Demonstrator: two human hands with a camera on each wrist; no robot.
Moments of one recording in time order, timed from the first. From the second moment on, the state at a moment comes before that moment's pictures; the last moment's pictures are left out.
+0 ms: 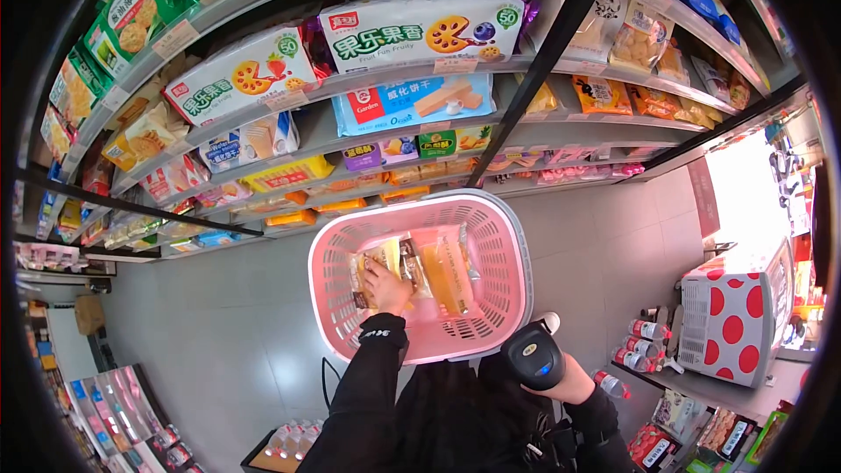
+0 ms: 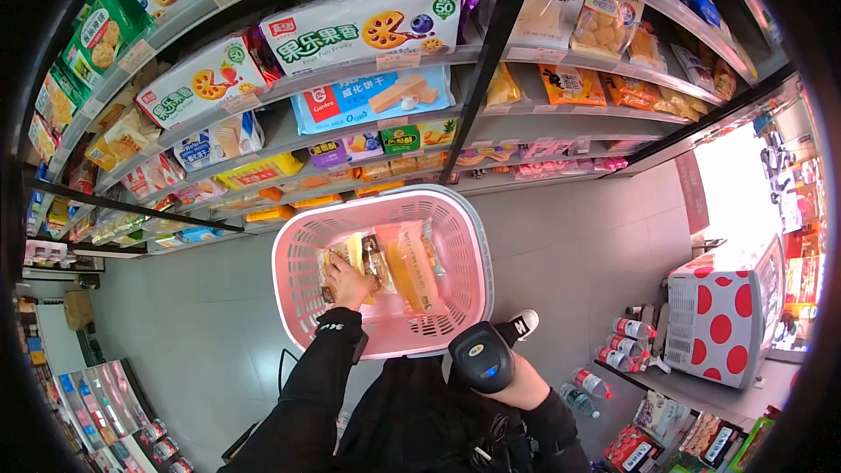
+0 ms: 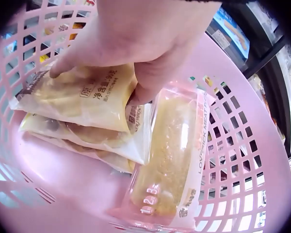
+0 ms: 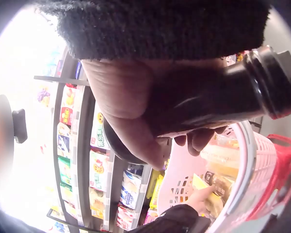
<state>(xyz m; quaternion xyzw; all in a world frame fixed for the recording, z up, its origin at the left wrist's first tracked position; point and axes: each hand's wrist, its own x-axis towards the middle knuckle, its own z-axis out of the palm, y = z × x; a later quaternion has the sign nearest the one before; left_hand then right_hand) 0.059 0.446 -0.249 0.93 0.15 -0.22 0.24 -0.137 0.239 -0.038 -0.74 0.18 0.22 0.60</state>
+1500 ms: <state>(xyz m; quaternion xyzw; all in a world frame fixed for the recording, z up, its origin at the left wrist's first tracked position) -0.029 0.522 -0.058 0.21 0.11 -0.28 0.93 -0.040 0.250 -0.011 -0.64 0.03 0.18 0.74</state>
